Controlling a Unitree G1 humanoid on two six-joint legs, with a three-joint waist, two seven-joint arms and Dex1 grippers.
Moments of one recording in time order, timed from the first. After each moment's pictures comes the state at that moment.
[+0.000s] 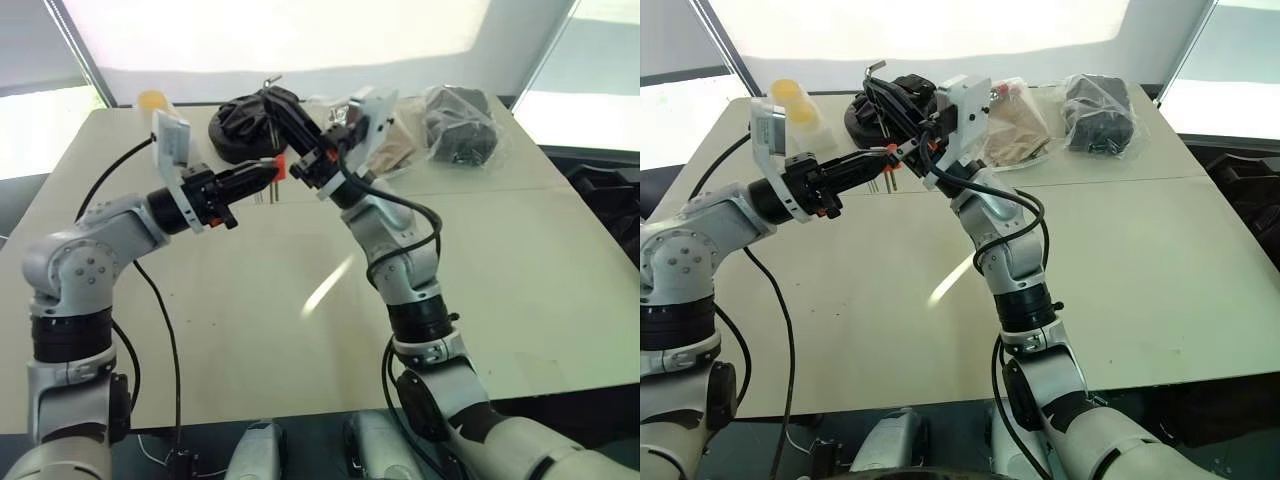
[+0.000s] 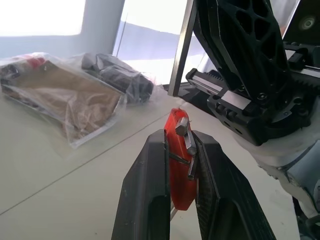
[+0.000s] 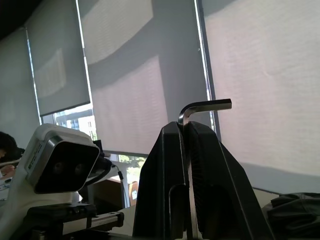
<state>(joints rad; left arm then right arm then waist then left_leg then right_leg) -0.64 0.62 0.23 -0.17 -1.00 0.91 -0.62 -0.83 0.10 0.05 0.08 0.43 0.16 0.50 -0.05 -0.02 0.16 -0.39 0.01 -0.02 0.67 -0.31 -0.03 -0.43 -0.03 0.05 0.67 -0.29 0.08</state>
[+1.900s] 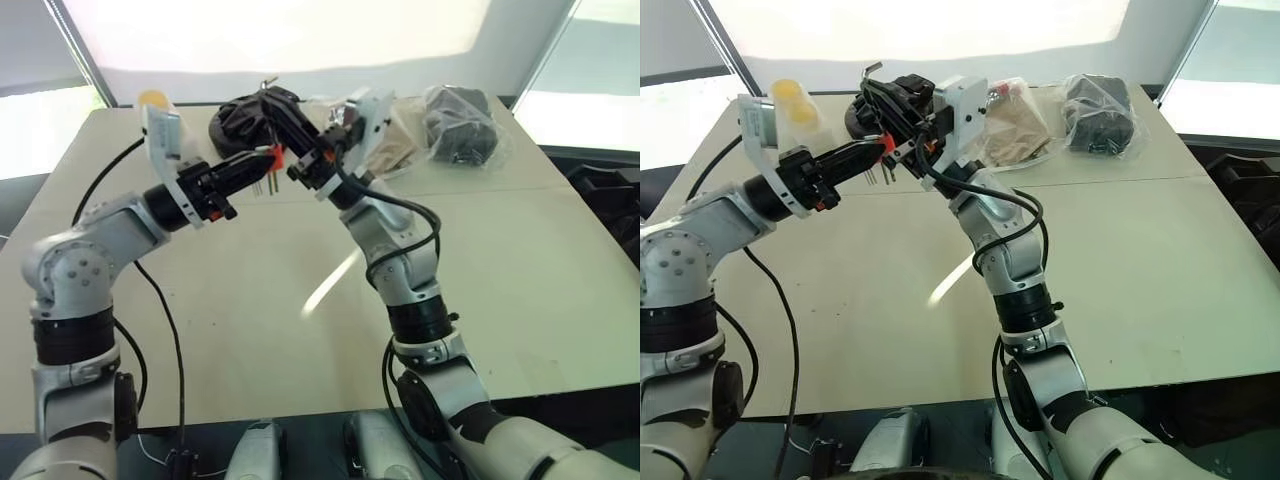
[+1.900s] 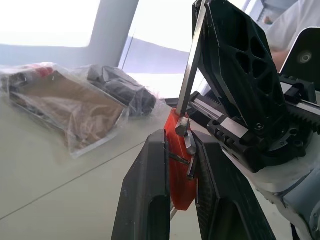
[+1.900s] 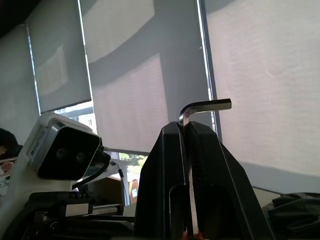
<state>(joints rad) -0.64 0.58 0.27 -0.18 -1.10 0.93 -0.50 -0.82 0.10 0.06 0.07 0.43 0.16 0.49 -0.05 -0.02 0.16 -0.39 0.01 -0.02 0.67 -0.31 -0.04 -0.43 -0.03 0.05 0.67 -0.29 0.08</state>
